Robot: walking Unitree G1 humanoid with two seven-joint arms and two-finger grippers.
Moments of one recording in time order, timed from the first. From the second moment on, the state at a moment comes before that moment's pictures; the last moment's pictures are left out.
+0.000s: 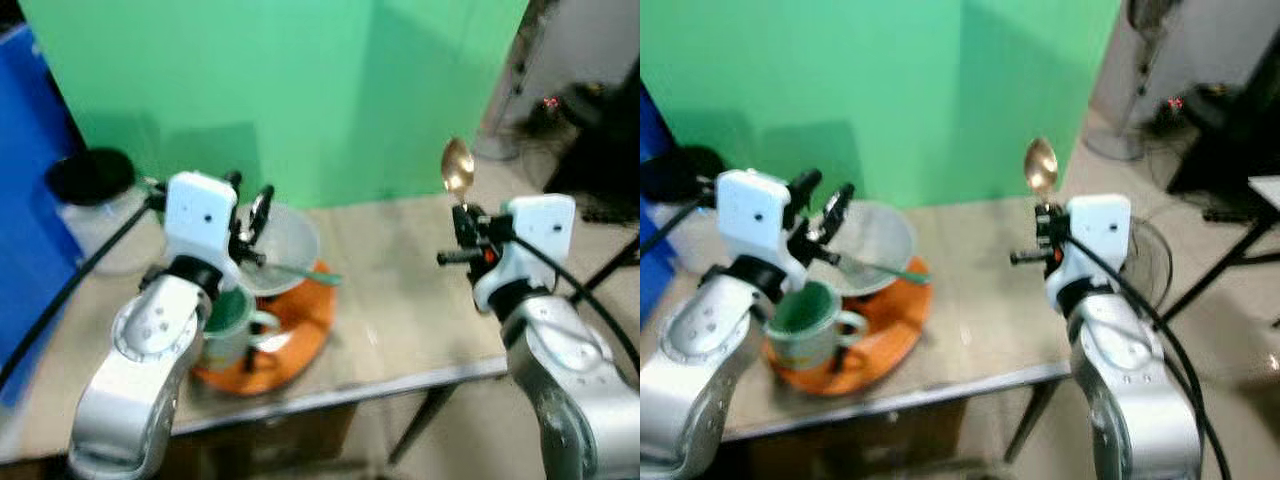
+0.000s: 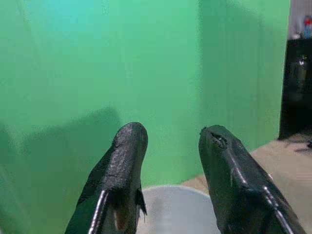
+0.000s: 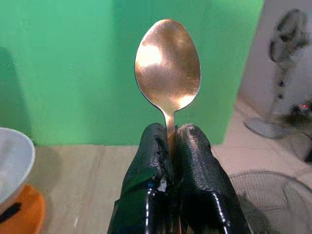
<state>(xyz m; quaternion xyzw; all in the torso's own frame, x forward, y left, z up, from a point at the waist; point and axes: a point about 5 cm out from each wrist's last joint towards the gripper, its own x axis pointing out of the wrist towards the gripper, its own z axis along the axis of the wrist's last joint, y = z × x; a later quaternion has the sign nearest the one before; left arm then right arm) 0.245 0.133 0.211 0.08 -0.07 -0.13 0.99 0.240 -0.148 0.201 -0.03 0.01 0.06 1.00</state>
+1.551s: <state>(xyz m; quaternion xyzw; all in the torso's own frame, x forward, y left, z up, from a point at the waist) 0.251 0.135 0.192 0.07 -0.03 -0.12 0.99 0.238 -0.156 0.189 -0.04 0.05 0.03 1.00</state>
